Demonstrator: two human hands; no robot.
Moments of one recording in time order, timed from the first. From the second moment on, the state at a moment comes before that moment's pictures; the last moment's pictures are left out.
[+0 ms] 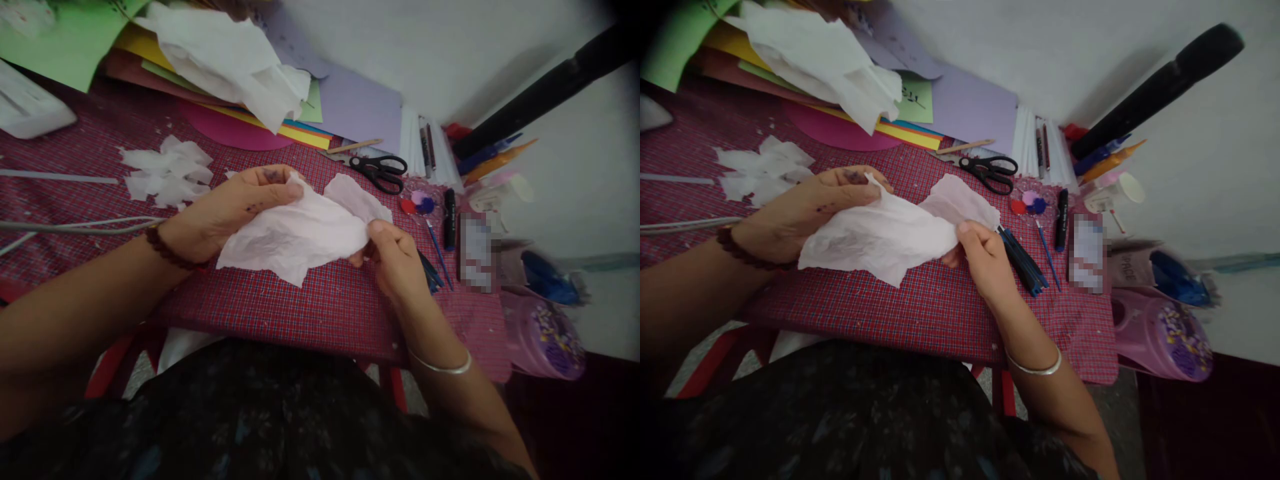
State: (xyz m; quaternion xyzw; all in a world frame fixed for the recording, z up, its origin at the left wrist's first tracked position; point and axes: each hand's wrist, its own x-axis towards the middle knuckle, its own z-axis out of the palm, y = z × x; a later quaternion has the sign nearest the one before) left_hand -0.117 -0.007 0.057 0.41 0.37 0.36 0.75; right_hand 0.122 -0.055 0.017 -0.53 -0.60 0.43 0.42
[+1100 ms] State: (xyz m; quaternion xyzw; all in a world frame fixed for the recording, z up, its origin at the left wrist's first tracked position) left_hand -0.103 -0.051 0.056 0.61 0.27 0.18 0.72; right_hand 0.103 -0.081 0.032 -0.47 -0.78 0.07 0.42
